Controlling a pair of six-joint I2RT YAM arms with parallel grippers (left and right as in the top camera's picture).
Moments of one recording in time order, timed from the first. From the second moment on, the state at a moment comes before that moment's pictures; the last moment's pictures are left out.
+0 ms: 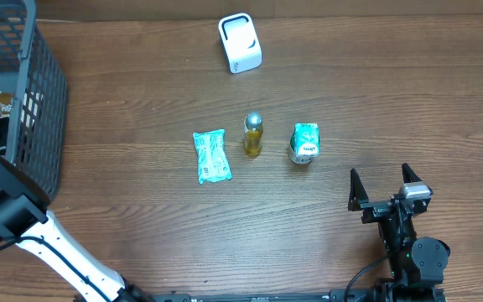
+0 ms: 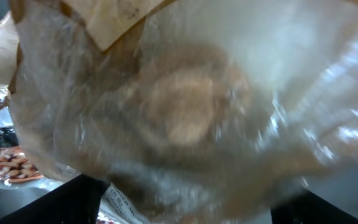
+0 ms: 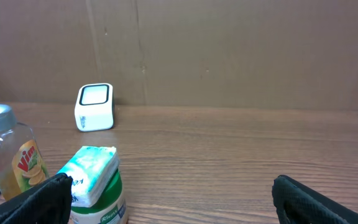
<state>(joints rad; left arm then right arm) 0.70 2.41 2.17 -1.26 -0.15 0.28 -0.05 0.01 0.02 -0.02 -0.16 0.02</state>
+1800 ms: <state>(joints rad) 0.59 1.72 2.55 -1.59 0.48 -0.04 -0.05 0.01 0.02 -0.02 -0.16 0.02</state>
